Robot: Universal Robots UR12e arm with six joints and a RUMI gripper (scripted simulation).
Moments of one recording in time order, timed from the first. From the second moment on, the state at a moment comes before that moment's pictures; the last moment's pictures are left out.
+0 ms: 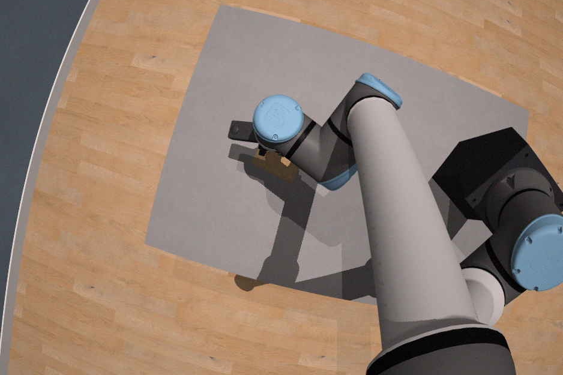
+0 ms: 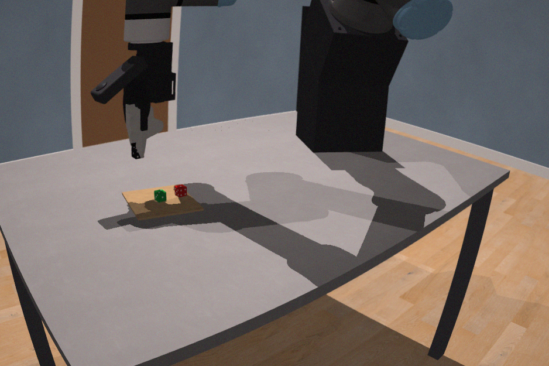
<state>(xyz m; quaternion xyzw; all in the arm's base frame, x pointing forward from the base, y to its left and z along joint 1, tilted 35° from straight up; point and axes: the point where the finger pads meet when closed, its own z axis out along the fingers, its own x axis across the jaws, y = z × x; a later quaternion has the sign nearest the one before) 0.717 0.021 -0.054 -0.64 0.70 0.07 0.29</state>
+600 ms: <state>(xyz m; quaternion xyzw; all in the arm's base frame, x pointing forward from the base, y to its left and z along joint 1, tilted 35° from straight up) 0.720 0.023 -0.055 -0.64 0.71 0.07 0.29</state>
